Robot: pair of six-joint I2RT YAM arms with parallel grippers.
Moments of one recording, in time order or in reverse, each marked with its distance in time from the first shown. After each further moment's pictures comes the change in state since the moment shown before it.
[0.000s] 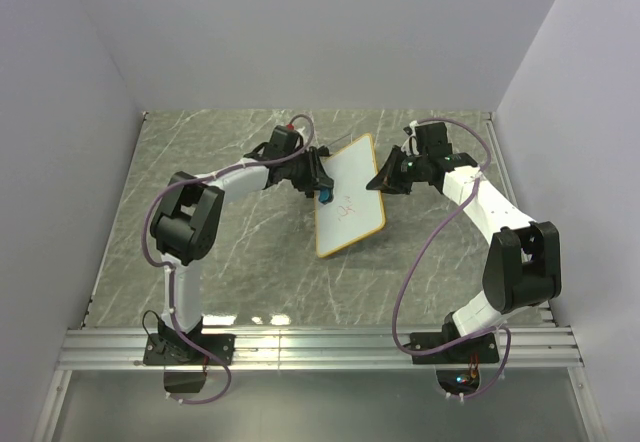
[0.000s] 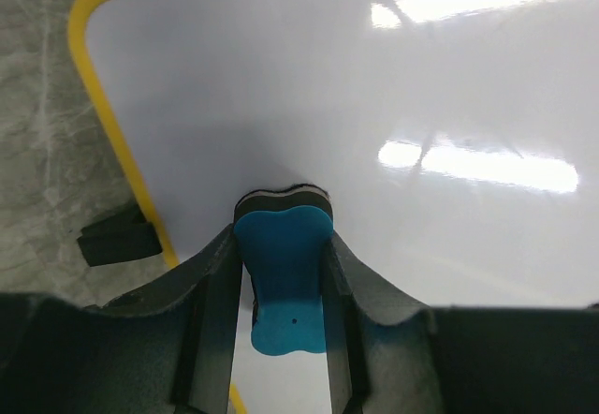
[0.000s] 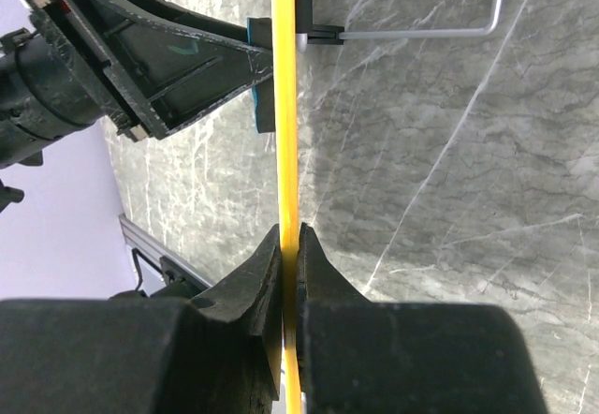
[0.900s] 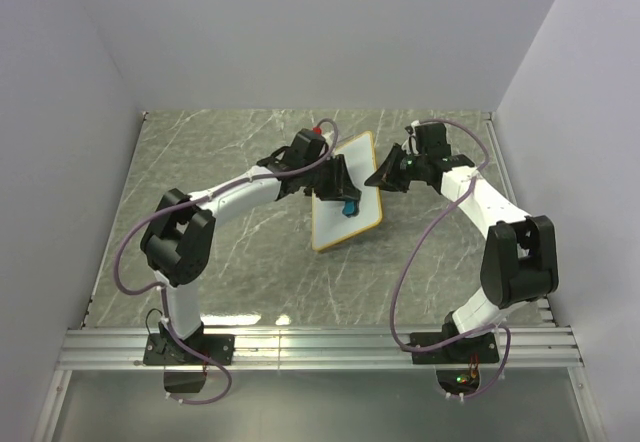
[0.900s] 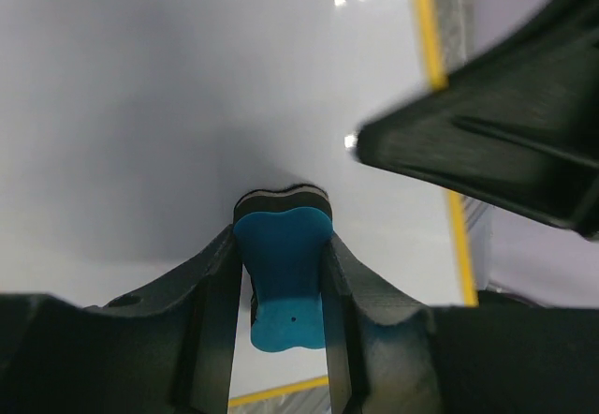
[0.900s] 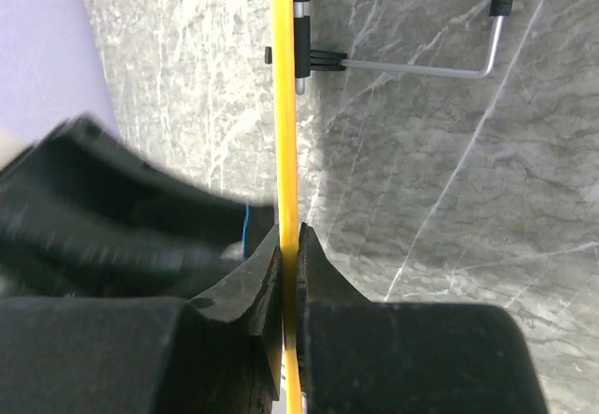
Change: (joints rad) left arm -0.165 -0.158 -0.018 -0.089 -0.013 -0.066; right arm -0.009 0.035 -0.019 0.099 -0.009 0.072
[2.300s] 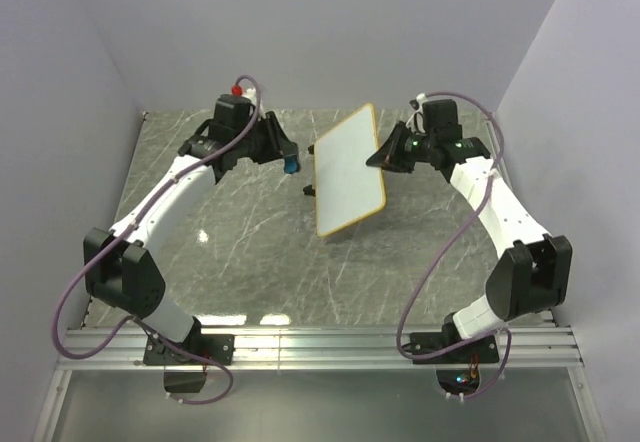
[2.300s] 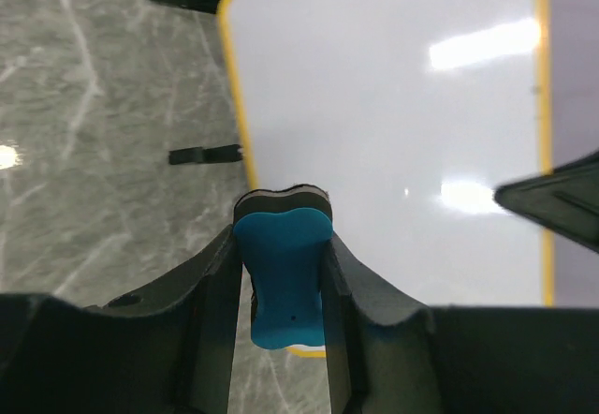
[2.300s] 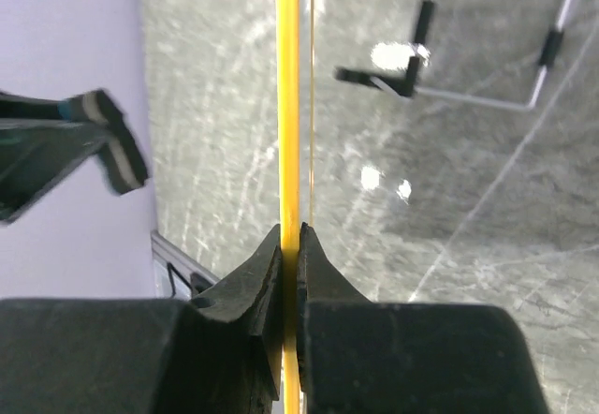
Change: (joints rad) left arm 0.246 -0.310 0.024 -0.215 -0.144 0.113; right arm 0.018 -0.071 0.188 -0.162 0.025 -0.043
